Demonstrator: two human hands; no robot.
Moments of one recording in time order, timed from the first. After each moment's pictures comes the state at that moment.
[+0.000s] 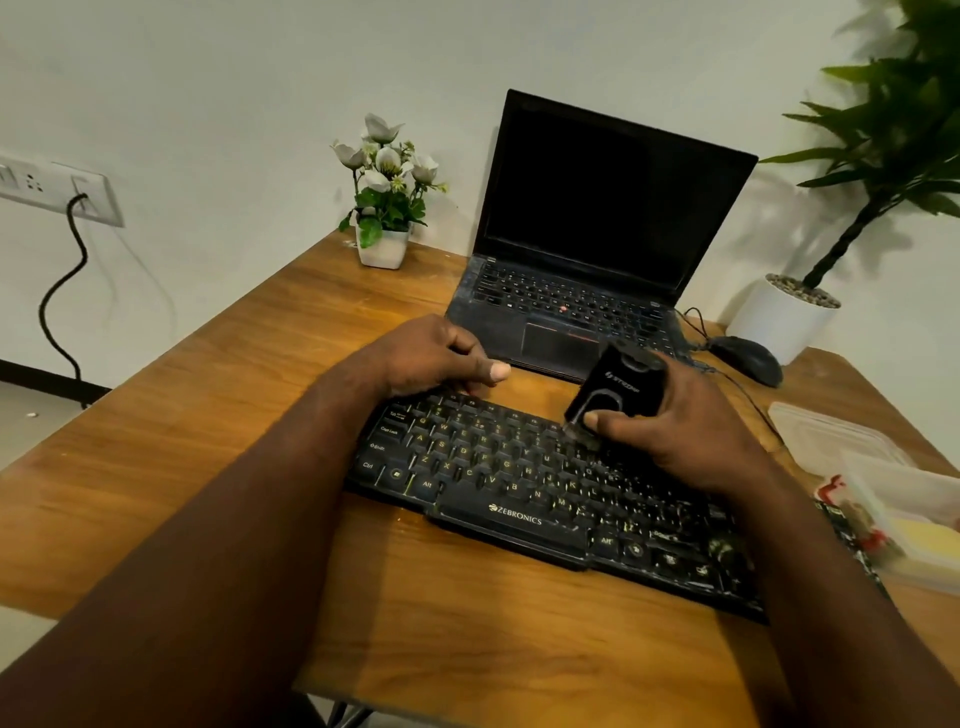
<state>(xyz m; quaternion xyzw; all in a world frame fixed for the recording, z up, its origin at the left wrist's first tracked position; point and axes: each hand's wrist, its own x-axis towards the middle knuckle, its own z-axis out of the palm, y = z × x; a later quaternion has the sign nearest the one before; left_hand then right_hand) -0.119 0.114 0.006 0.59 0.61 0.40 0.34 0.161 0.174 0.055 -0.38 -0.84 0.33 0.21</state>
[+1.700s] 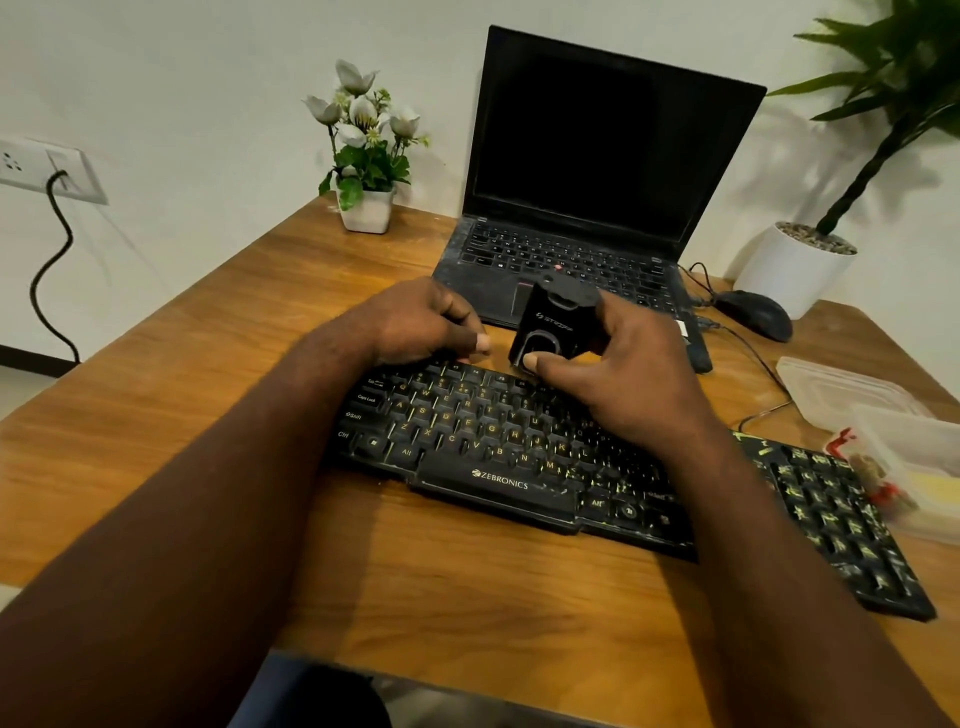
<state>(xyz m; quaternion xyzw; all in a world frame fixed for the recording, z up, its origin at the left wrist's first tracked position) -0.105 0.114 0.012 0.57 0.68 0.34 0.31 0.132 0.167 0.037 -0.35 -0.86 0.24 0.28</state>
